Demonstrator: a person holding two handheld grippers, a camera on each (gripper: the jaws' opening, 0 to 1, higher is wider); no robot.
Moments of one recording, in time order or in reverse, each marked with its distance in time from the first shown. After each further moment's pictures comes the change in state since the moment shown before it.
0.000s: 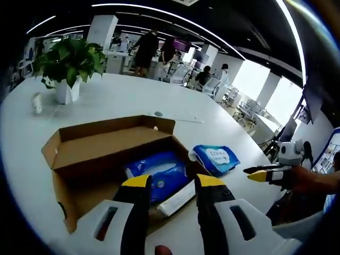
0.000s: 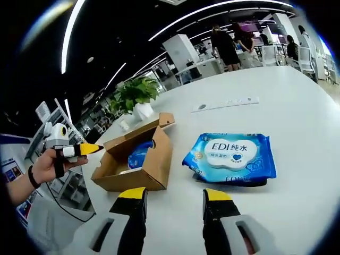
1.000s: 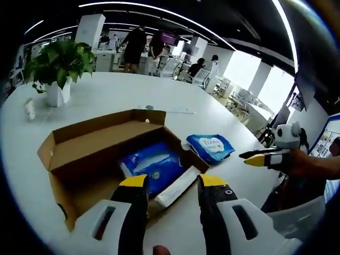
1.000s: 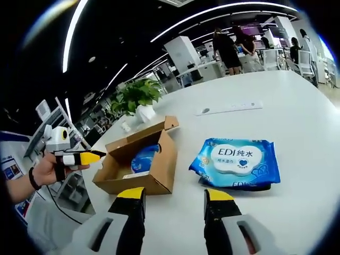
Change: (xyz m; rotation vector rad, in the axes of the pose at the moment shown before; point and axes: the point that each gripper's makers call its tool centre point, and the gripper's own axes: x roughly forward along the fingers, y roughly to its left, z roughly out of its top) left arm -0.007 -0.007 -0.012 0.084 0.055 -0.061; right arm 0.004 0.019 0.009 -0.019 -0.016 -0.009
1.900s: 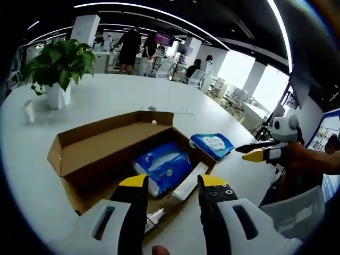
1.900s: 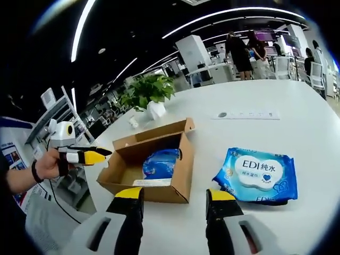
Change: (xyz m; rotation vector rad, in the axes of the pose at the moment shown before) left arm -0.019 0.030 -0.001 0.011 0.000 -0.039; right arm 0.030 0.041 0.015 -0.095 0.027 0.038
